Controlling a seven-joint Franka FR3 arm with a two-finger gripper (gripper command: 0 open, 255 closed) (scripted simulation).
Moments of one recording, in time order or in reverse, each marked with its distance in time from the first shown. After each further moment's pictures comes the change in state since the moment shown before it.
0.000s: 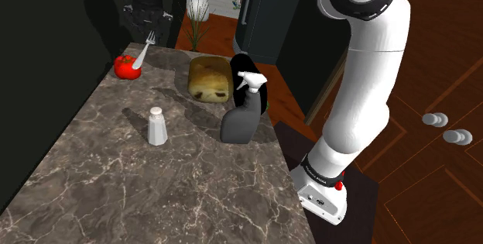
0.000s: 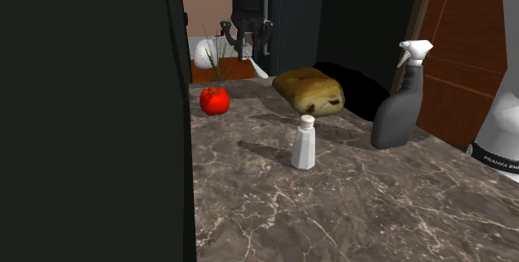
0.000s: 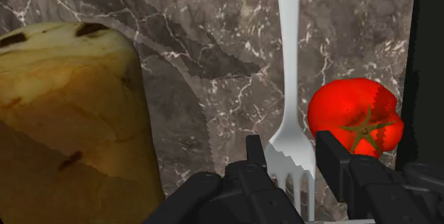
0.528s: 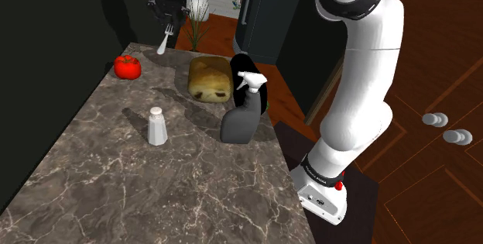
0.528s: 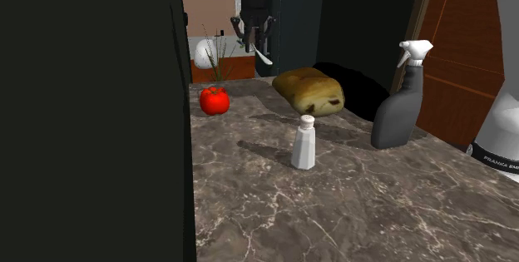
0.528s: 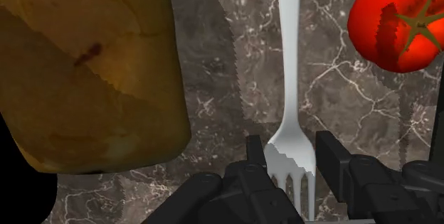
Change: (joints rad) arm -0.096 0.050 -0.048 0.082 -0.005 -0.020 -0.160
